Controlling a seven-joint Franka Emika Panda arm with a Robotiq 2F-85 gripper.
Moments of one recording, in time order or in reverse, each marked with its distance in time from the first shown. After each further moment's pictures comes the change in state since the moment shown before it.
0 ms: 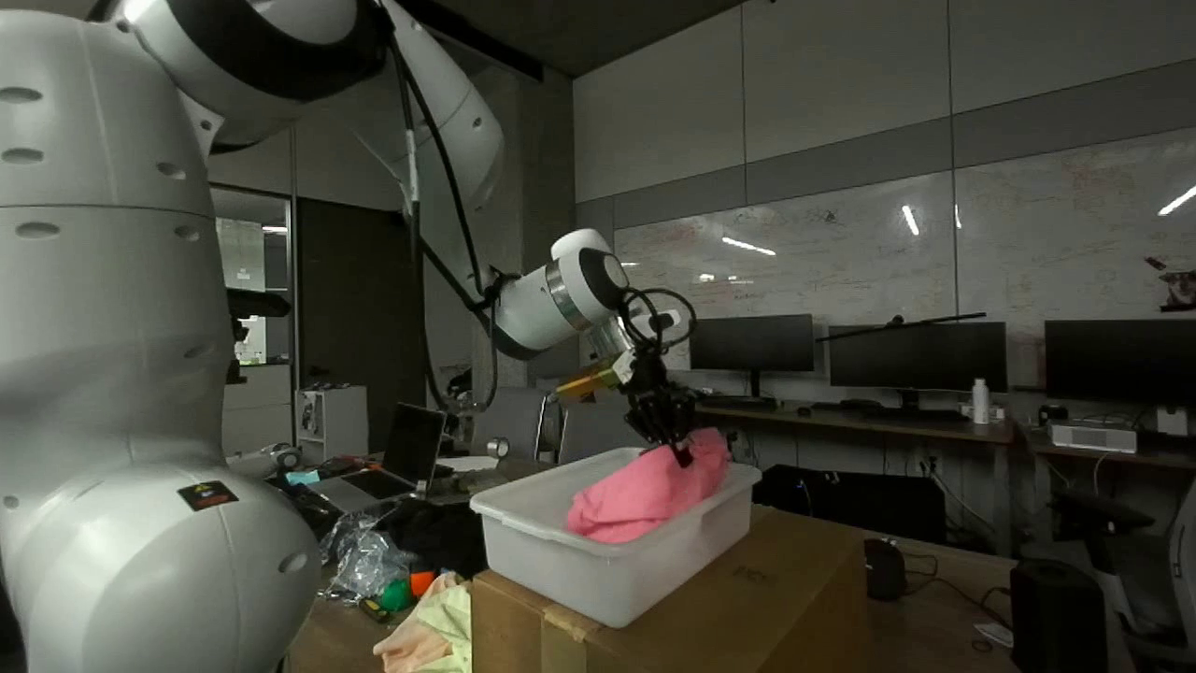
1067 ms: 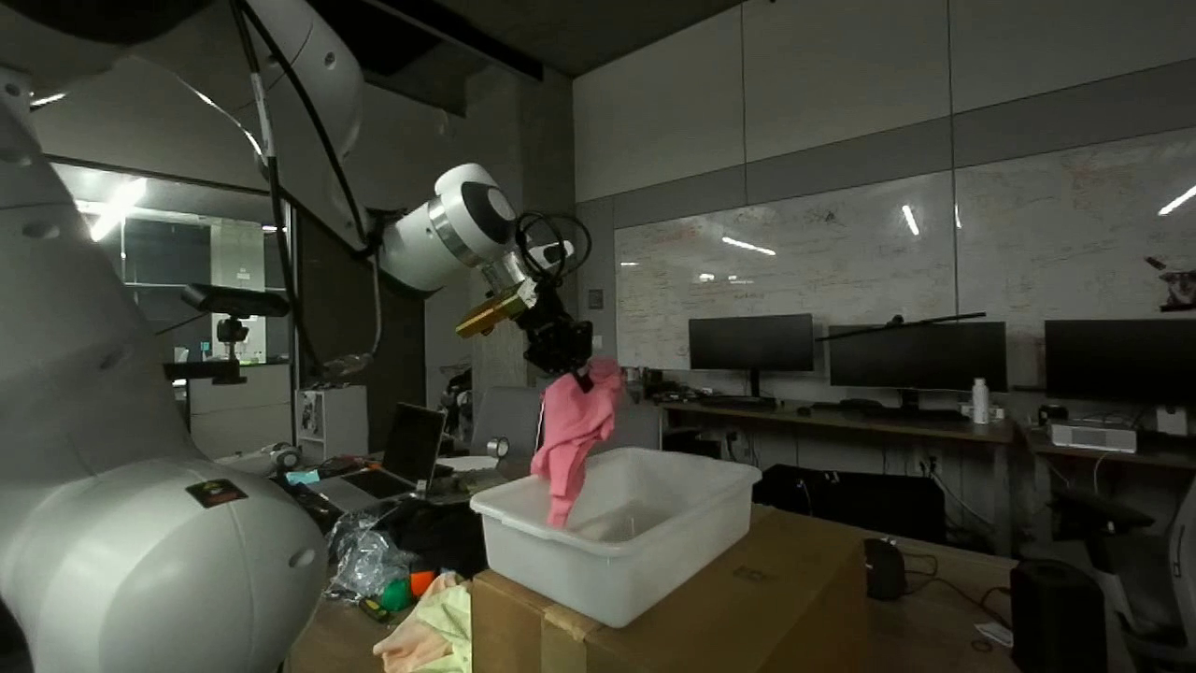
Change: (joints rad) arm 0.047 -0.307 0.233 -0.075 0.106 -0.120 -0.135
